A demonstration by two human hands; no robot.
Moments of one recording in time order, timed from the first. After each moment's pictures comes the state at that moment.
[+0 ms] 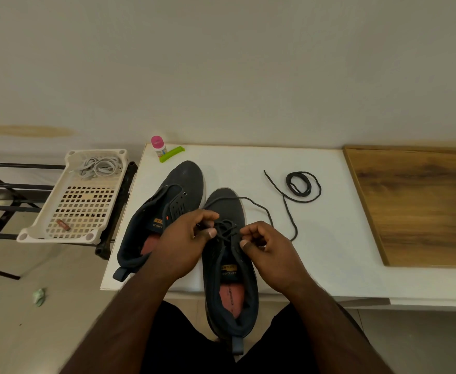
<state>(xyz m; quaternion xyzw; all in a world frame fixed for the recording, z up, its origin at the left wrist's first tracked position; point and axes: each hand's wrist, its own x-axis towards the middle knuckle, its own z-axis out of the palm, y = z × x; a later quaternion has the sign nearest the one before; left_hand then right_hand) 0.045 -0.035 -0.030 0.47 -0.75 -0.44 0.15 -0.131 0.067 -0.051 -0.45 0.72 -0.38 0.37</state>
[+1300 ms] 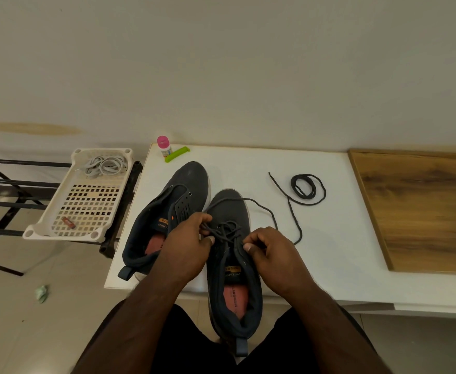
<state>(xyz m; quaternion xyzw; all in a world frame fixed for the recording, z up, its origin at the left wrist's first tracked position) 0.042 -0.032 -0.034 0.54 -0.75 -0.37 0.09 -0.129 0.064 -0.055 -0.52 0.74 -0.29 0.31</state>
